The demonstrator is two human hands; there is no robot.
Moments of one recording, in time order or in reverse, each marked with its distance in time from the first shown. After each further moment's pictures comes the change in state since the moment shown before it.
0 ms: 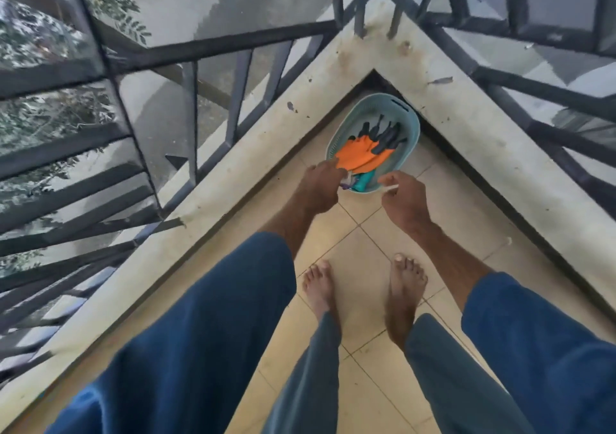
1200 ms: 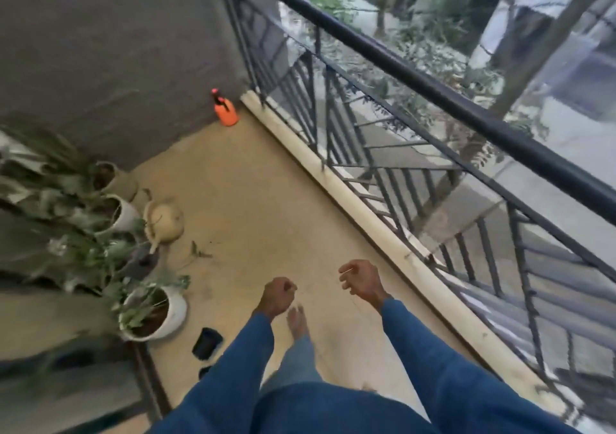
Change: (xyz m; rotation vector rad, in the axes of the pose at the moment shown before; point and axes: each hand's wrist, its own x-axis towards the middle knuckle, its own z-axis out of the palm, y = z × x) left_hand -0.810 0.202 0.039 -1.643 0.878 -1.505; right_hand -0.654 -0.366 0.003 -0.843 -1.206 -0.721
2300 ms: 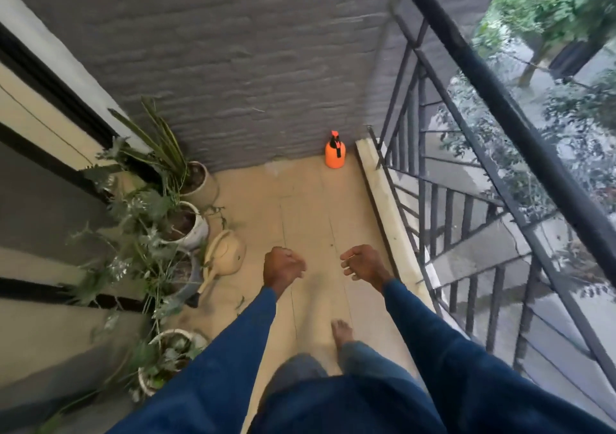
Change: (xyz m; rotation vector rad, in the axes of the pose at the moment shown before) left_hand 0.348 0.008 -0.463 -0.753 0.503 -0.302; right_hand 0.446 -0.497 0.200 -0.056 -0.389 0.085
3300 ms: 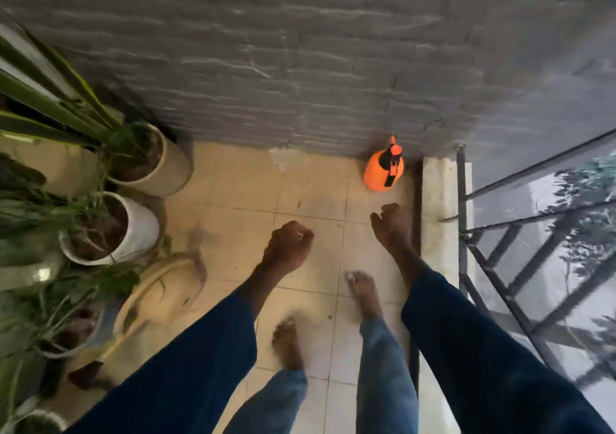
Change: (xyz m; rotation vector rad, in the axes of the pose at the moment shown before) left_hand 0.615 0.085 0.094 0.151 0.005 -0.105; right_hand 0.664 -0.262 -0.005 -0.722 0.284 -0.307
